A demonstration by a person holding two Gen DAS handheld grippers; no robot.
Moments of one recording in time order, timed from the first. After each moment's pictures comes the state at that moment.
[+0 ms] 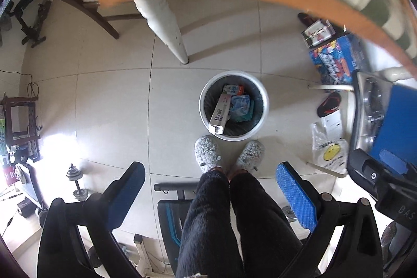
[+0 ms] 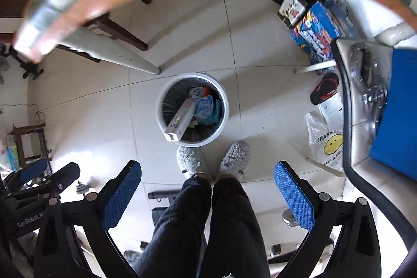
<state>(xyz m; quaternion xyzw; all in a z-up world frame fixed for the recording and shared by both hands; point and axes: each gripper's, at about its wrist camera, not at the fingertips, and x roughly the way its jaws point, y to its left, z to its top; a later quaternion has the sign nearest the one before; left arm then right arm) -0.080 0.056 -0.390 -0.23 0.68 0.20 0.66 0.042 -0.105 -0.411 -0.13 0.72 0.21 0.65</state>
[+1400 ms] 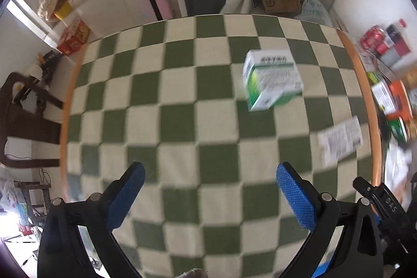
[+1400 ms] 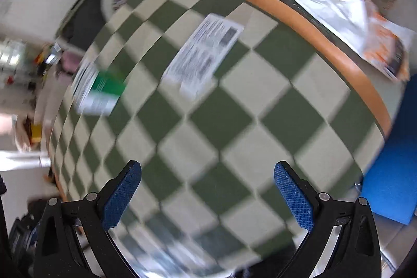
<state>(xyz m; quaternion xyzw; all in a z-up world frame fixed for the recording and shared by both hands) 0.483 0.130 -0.212 -0.16 0.60 0.22 0.76 0.571 -0.153 -0.265 0.17 0.67 0.02 0.72</state>
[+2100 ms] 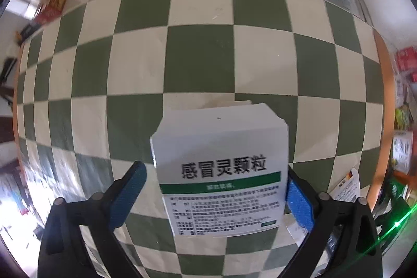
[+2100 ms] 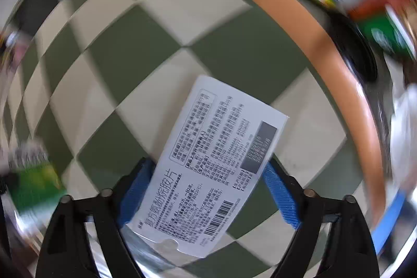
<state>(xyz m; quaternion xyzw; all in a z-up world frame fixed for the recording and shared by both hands) 0.642 0.142 -0.311 -0.22 0.69 0.19 0.67 0.752 -0.074 -0.382 0.01 0.70 0.00 0.71</state>
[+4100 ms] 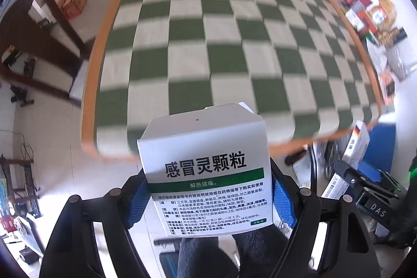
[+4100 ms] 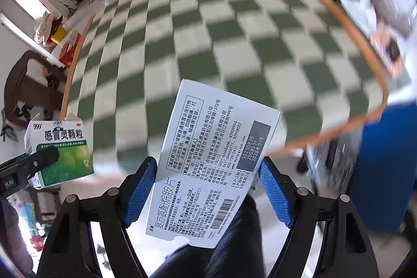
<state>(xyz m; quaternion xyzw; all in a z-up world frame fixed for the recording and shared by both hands) 0.061 0.123 -0.243 -0.20 0.60 0.14 0.76 0.213 -0.074 -0.245 -0.04 0.61 0.20 0.76</state>
